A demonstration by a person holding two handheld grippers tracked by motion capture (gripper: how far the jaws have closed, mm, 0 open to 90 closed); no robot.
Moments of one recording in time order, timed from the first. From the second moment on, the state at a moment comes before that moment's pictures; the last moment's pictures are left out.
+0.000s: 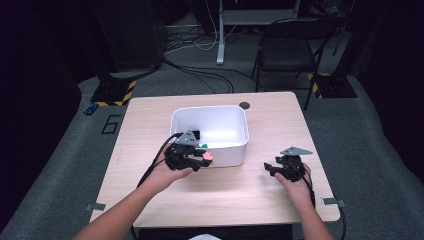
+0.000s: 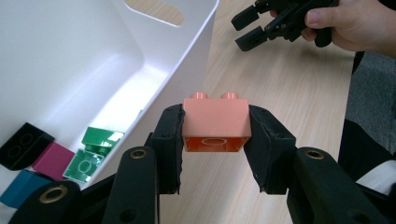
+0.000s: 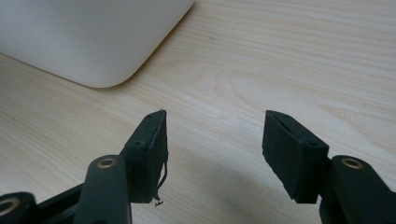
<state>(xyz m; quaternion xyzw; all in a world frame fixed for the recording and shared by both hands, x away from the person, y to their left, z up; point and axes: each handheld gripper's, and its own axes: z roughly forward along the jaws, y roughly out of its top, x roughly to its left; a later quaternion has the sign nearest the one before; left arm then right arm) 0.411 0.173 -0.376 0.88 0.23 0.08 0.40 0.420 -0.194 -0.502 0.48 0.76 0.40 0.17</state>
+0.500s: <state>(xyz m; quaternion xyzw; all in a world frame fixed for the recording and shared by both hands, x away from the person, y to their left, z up) 0.430 0.171 -0.346 0.88 0.23 0.08 0.41 0.419 -0.196 -0.502 0.48 0.76 0.40 0.18</state>
